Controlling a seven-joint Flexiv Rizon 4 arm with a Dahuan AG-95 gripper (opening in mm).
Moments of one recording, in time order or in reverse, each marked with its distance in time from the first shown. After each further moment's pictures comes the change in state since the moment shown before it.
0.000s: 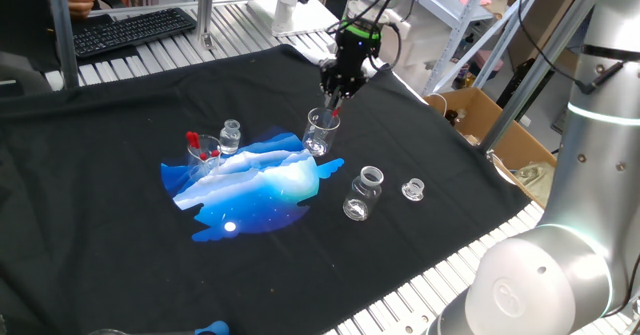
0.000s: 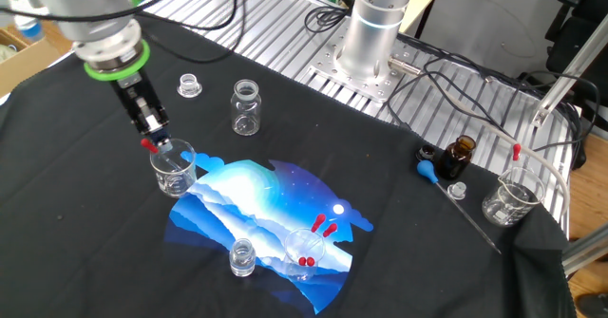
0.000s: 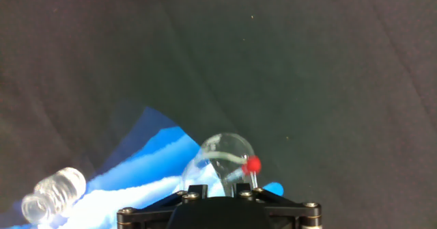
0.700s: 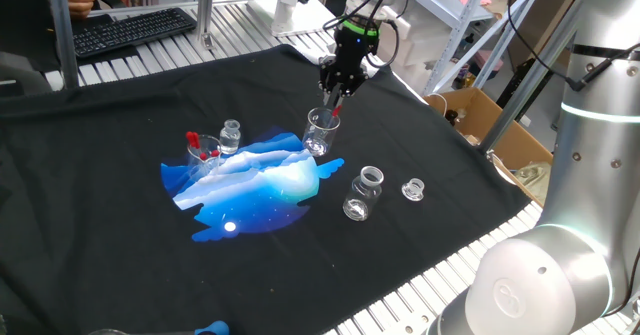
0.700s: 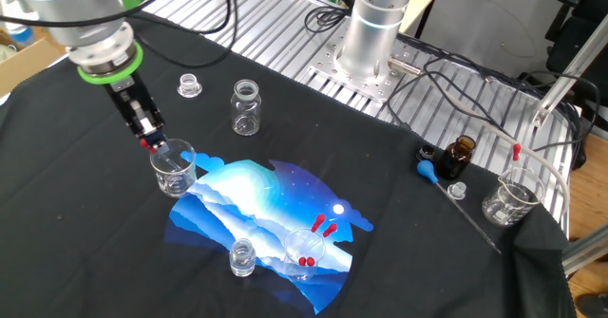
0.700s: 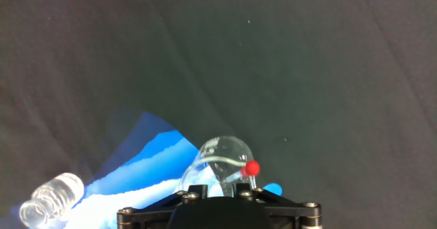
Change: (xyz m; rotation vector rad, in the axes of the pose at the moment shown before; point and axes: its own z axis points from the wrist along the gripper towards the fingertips) arm 0.000 -0.001 -0.001 0.004 0.003 0.010
